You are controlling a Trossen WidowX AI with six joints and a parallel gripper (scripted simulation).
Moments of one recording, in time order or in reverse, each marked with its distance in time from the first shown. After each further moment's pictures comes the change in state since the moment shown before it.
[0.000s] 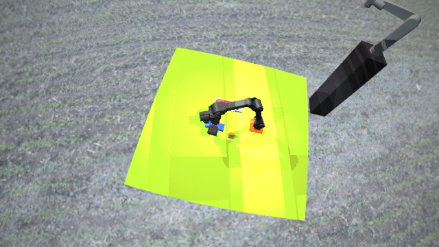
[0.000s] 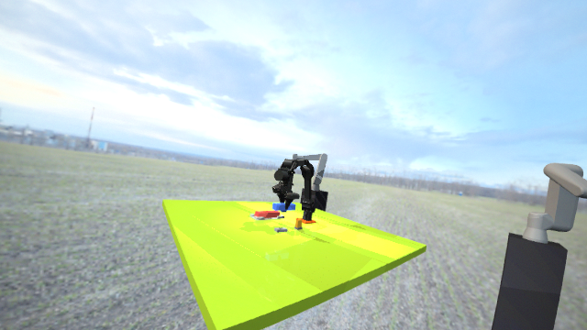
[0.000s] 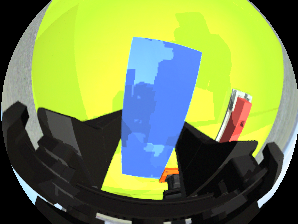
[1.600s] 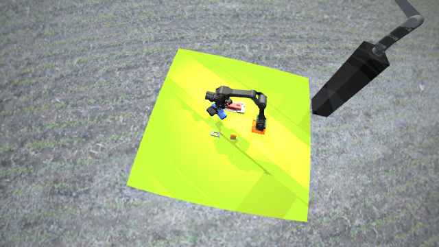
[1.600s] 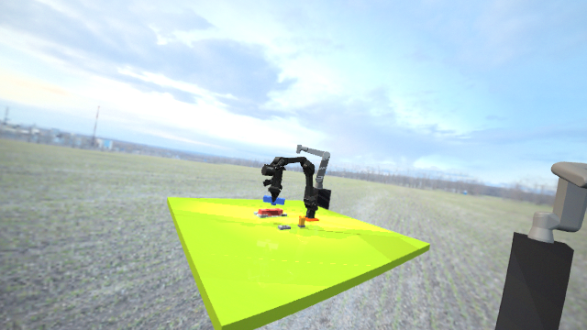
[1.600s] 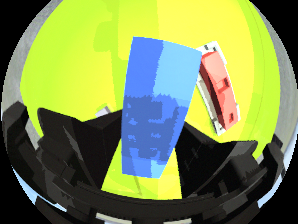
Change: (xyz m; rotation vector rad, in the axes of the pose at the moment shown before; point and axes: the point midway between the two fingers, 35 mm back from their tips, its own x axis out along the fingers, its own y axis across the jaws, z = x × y) arm 0.004 -0.126 0.016 0.672 -0.014 -0.003
